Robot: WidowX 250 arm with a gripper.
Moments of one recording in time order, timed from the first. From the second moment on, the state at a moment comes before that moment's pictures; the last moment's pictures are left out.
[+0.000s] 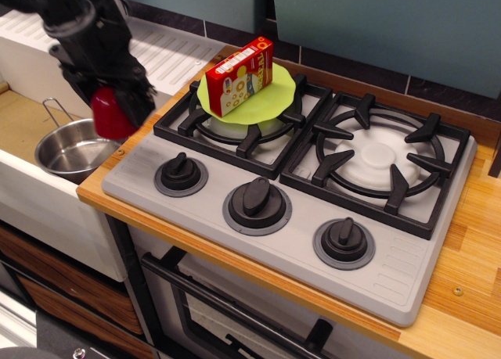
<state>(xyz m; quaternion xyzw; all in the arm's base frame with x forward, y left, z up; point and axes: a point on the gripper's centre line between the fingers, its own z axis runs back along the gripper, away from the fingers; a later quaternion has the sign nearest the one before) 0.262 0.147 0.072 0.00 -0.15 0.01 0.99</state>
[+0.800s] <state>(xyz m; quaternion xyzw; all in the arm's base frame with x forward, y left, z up) 0.290 0.202 0.047 -0.04 -0.18 -0.04 0.98</state>
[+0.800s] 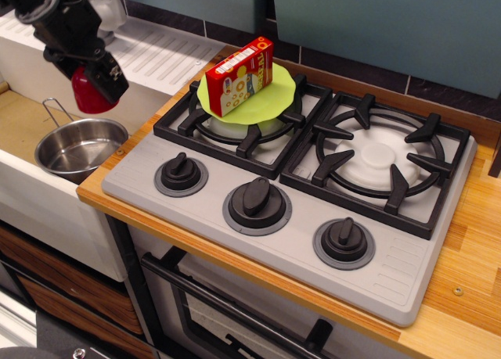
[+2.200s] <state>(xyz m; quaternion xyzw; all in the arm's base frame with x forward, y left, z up) 0.276 0.199 0.052 -0.02 -0.12 0.00 0.99</state>
